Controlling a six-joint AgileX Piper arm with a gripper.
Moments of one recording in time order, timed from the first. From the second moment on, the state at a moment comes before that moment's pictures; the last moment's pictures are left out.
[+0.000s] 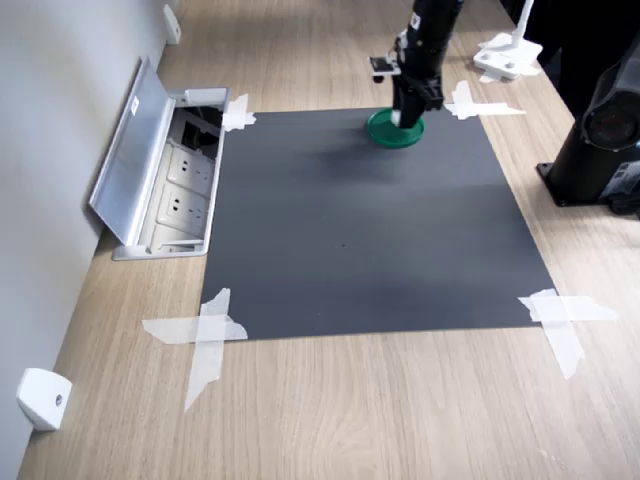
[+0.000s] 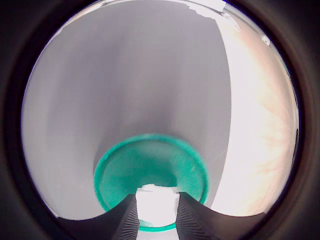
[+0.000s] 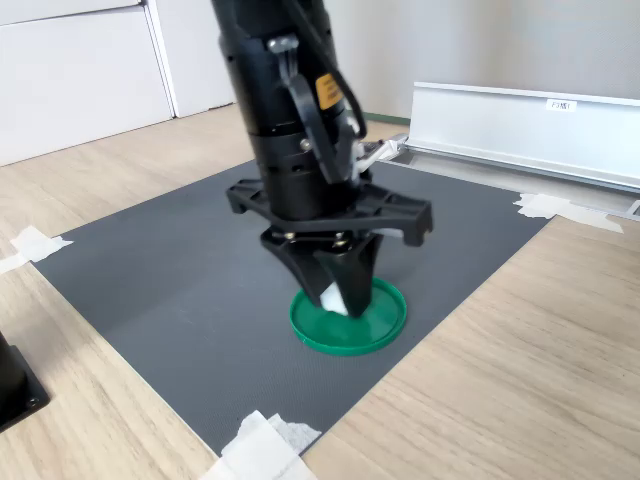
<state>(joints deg) -32.2 86.2 -43.2 0.0 33.1 -40.3</state>
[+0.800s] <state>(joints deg) -32.2 84.3 -44.0 -1.1 35.3 -39.5</state>
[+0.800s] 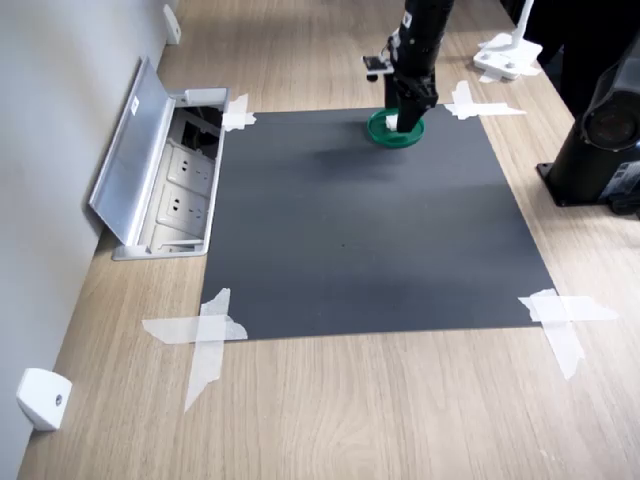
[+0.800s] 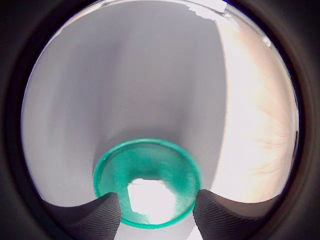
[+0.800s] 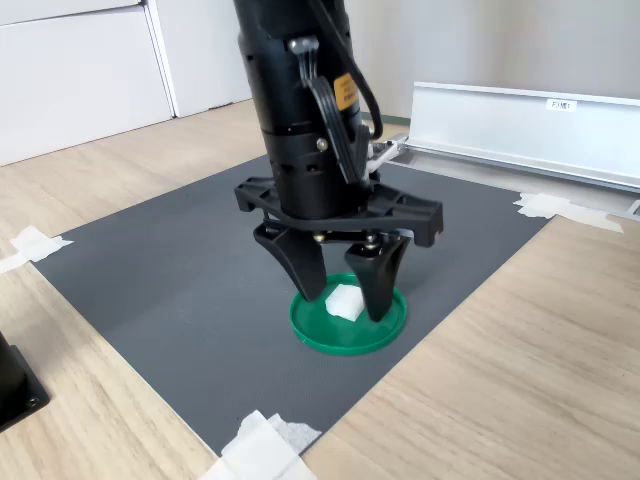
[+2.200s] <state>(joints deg) -0.7 18.0 -6.1 -2.6 10.1 5.0</state>
